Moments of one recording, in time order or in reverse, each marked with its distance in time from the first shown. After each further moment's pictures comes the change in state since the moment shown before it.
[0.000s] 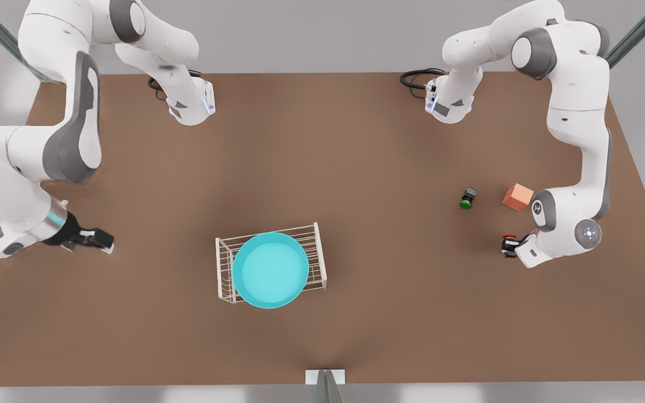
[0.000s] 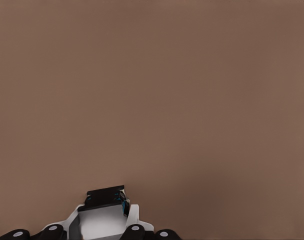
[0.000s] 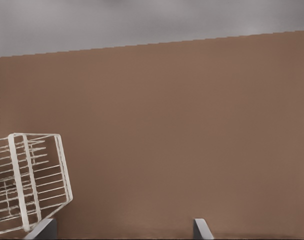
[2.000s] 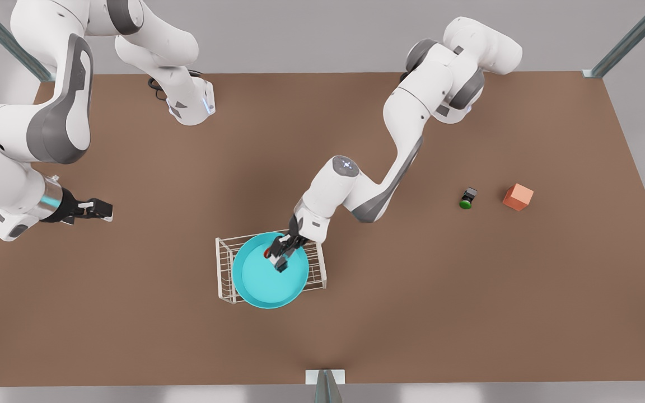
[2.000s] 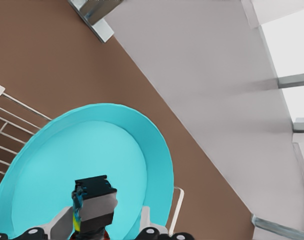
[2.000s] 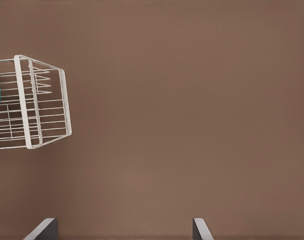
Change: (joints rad) left arm -0.940 0.350 -0.003 0.720 -0.007 0.509 -1.823; right arm -0.027 -0.006 0.010 0.006 -0.007 -0.210 -0.153
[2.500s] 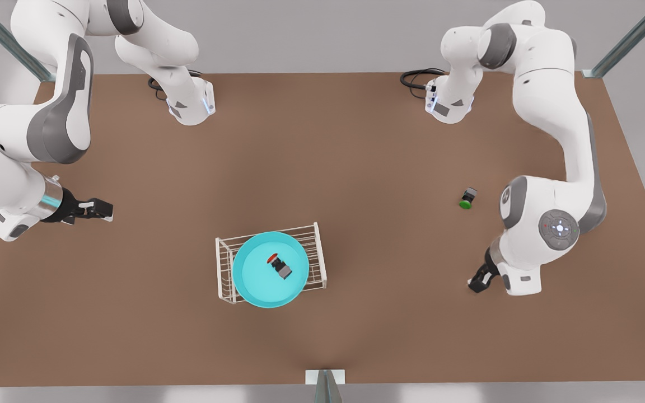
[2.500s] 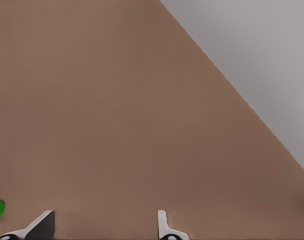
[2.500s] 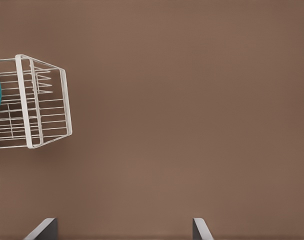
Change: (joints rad) left arm 0.614 -0.337 0.013 -0.152 0.021 -0.965 0.451; right arm 0.000 0.000 0.001 0.000 0.001 0.000 -0.003
